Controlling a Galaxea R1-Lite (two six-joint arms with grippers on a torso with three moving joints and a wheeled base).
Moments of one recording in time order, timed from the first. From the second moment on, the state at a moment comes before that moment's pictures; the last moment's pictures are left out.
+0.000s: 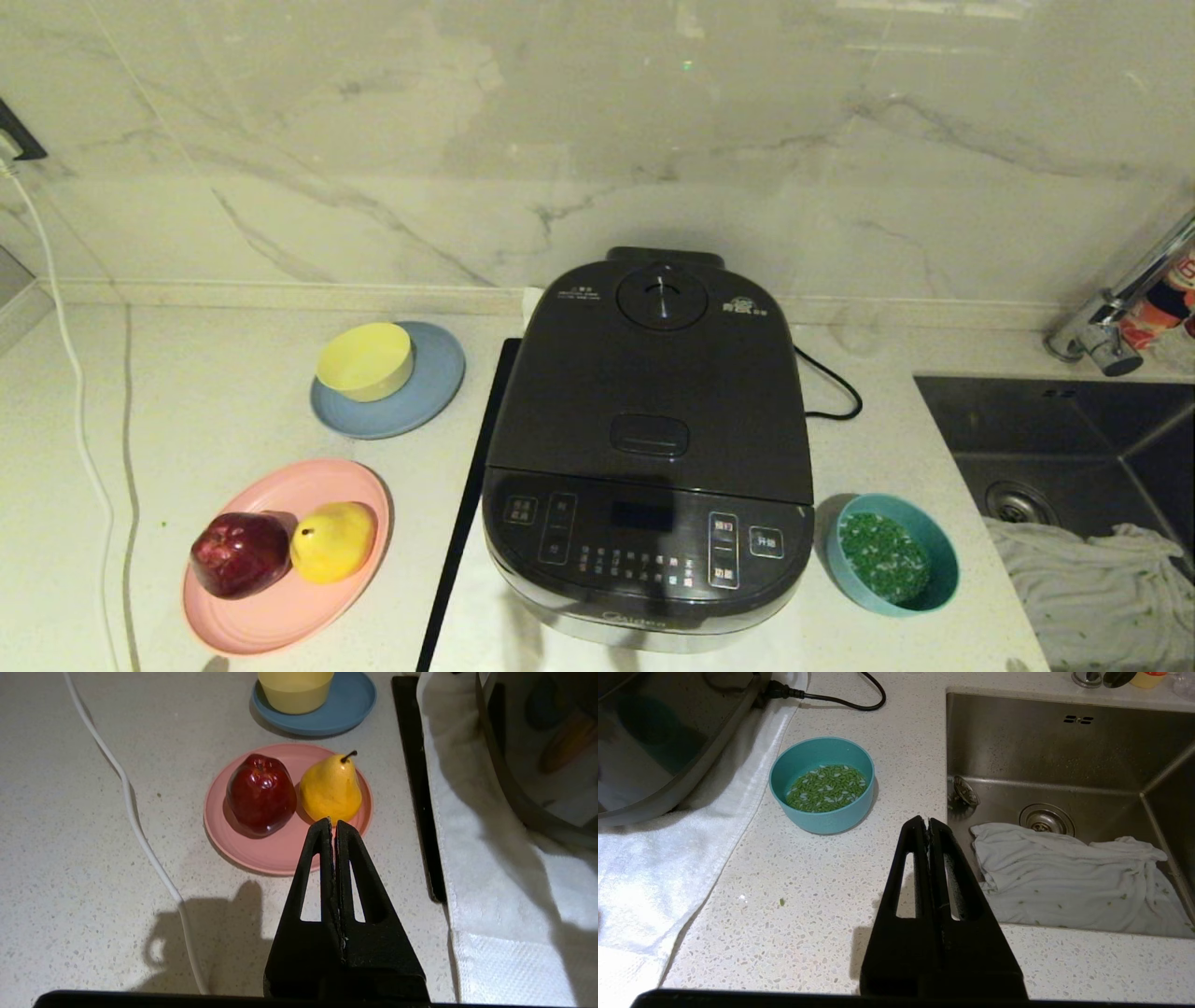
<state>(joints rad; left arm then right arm) -0.01 0.00 0.00 -0.01 0.00 0.04 0.00 0.00 0.00 0.01 0.01 0.00</state>
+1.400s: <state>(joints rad) -0.54 1.26 -1.17 0.18 -0.14 -0.44 0.00 0.00 0.00 0.01 0.01 0.00</state>
